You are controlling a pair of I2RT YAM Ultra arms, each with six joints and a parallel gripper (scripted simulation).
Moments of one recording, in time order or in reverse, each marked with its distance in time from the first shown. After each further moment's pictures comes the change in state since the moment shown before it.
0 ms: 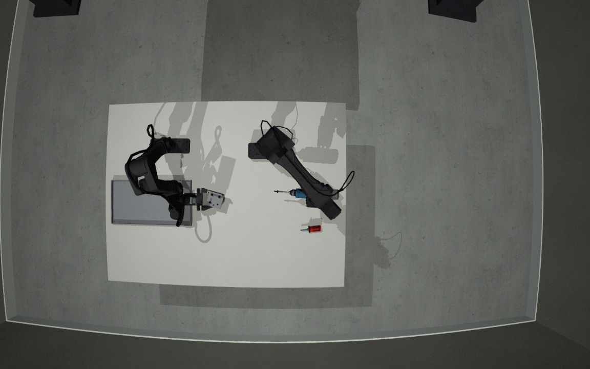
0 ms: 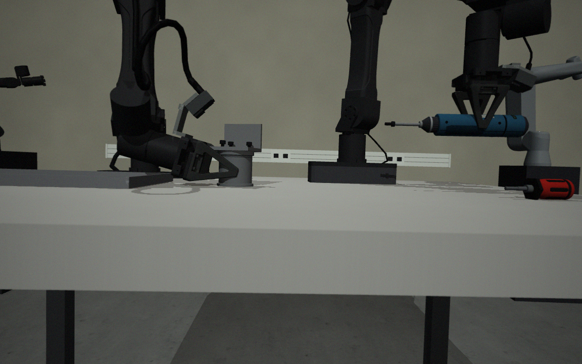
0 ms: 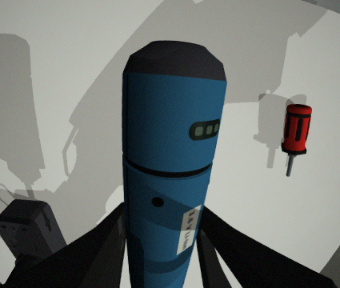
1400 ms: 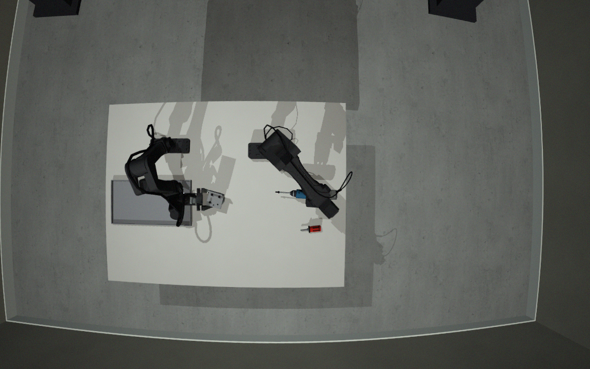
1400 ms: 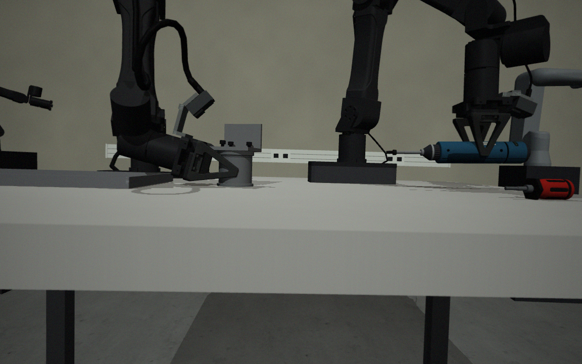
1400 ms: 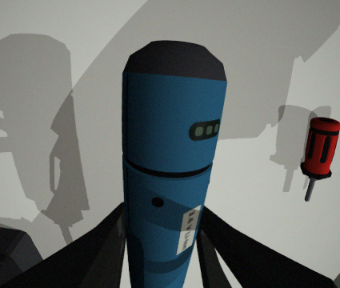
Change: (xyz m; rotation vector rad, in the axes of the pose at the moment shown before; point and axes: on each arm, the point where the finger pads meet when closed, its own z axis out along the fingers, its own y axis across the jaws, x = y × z) left arm -0.004 -0.004 0.049 0.015 -0.017 0.000; right arm 0.000 0.000 0.000 0.000 0.000 0.000
